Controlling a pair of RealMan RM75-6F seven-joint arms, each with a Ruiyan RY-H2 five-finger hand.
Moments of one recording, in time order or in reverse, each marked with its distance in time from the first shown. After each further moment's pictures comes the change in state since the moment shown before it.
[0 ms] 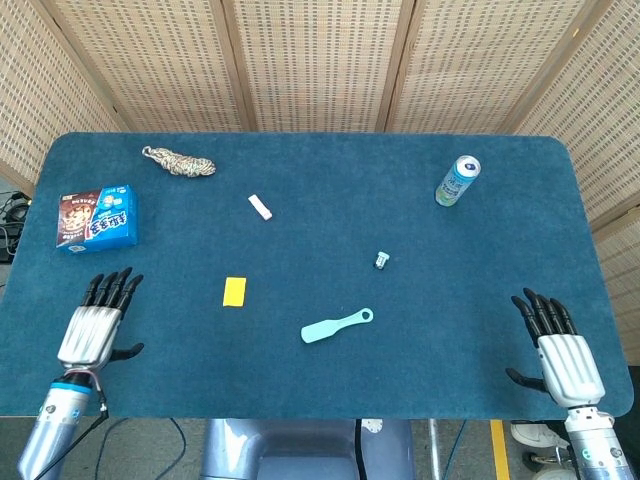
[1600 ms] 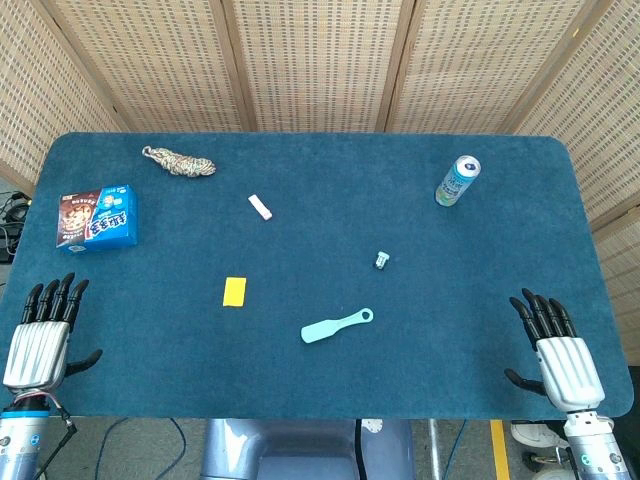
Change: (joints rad) left arm 0.143 0.098 0.036 -0.075 0.052 0.217 0.016; right arm -0.015 -0.006 -0.008 -0.004 -0.044 0.046 -0.022
